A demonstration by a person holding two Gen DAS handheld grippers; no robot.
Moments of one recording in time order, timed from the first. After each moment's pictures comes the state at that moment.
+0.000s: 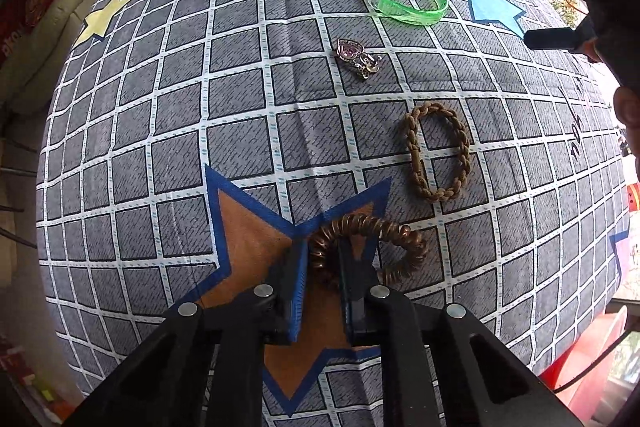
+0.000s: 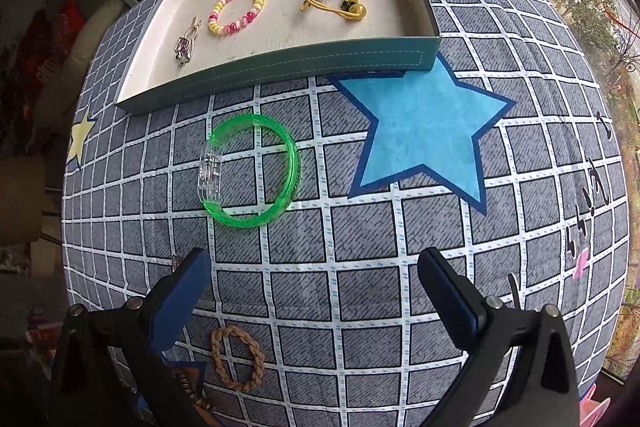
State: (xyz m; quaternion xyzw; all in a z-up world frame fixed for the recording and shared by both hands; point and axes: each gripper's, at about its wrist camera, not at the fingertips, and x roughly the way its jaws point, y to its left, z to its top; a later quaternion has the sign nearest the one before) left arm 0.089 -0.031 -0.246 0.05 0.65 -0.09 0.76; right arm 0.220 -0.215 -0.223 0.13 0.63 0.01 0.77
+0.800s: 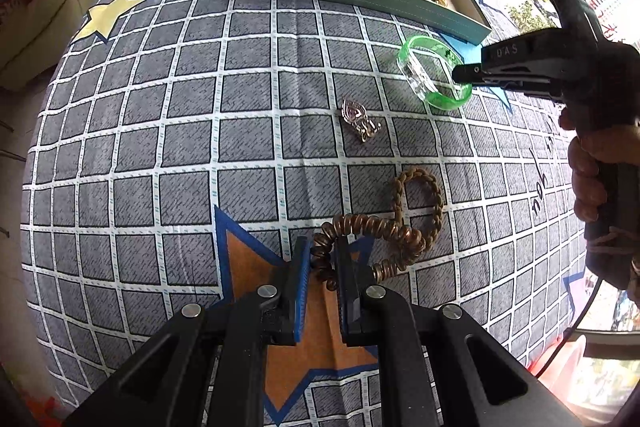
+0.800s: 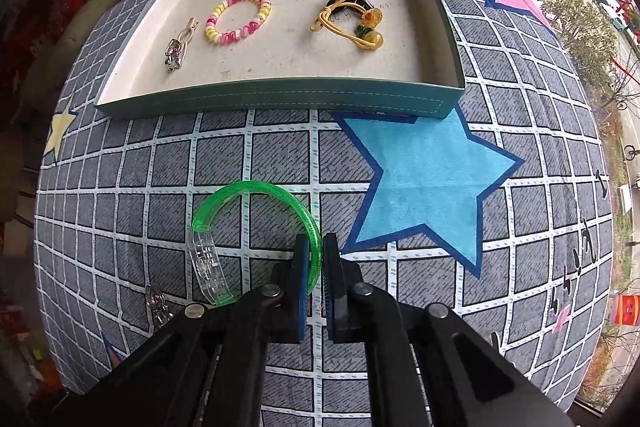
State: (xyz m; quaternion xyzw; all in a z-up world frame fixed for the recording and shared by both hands) left arm 0.124 0.008 -0.204 -0.04 0.63 -0.12 0.77; right arm 0.242 -0.201 -0.232 0.06 0.62 0.01 0.78
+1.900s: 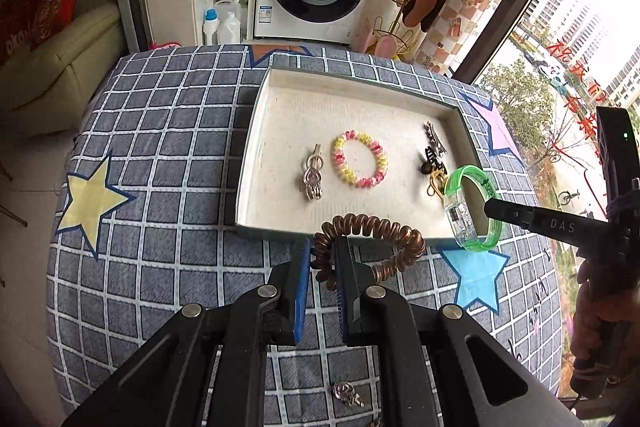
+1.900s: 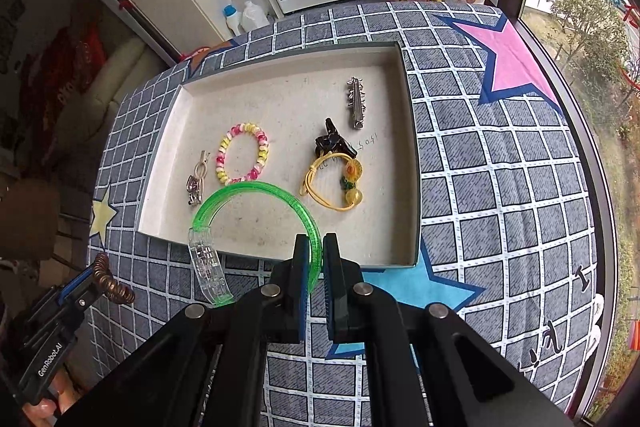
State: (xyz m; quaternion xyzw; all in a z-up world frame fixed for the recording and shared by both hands) left arm 0.296 0.000 -0.156 -0.06 0.52 -0.11 0.85; right arm 0.321 -0.251 -0.170 0.13 0.57 0.04 0.81
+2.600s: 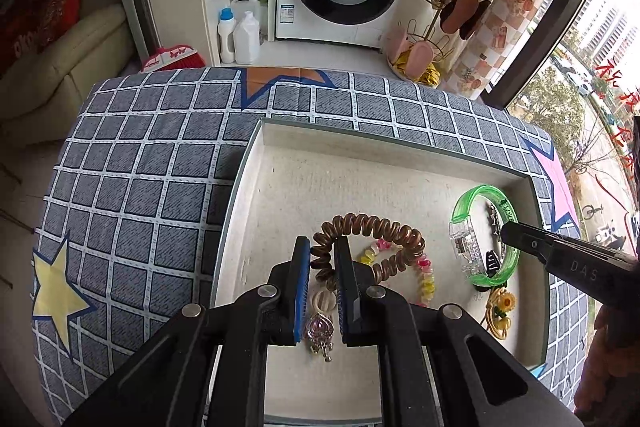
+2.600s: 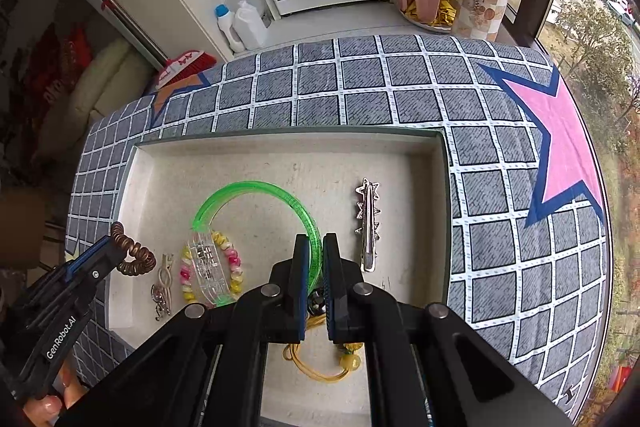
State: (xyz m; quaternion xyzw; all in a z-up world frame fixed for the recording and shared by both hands) left arm 0.427 -0.032 -0.203 -0.05 0.53 -0.05 0.85; right arm 0.444 -0.250 -0.199 0.10 0.57 0.04 0.81
